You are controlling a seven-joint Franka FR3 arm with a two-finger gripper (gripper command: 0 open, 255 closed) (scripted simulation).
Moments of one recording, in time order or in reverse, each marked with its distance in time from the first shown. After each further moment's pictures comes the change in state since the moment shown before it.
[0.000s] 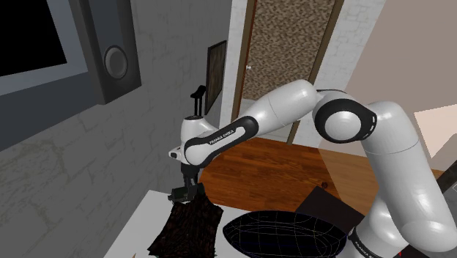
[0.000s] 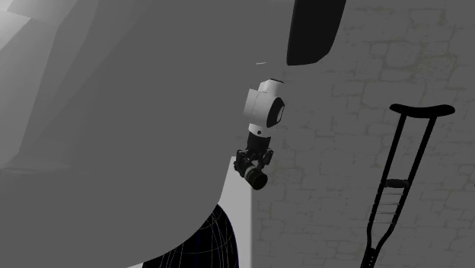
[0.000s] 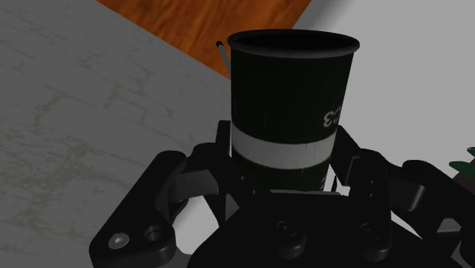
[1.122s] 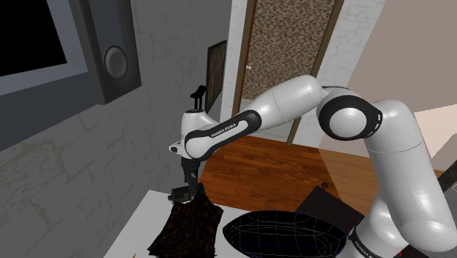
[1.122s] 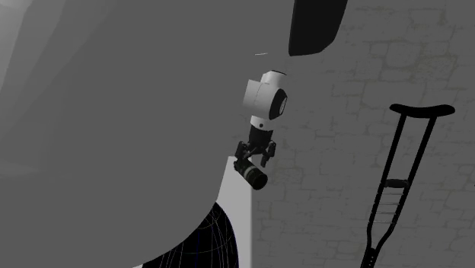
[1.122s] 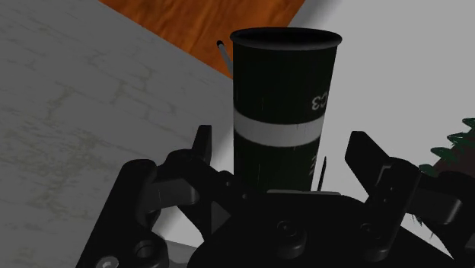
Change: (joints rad) arm -0.008 -0.036 0.000 0.006 0.001 -0.043 -0.001
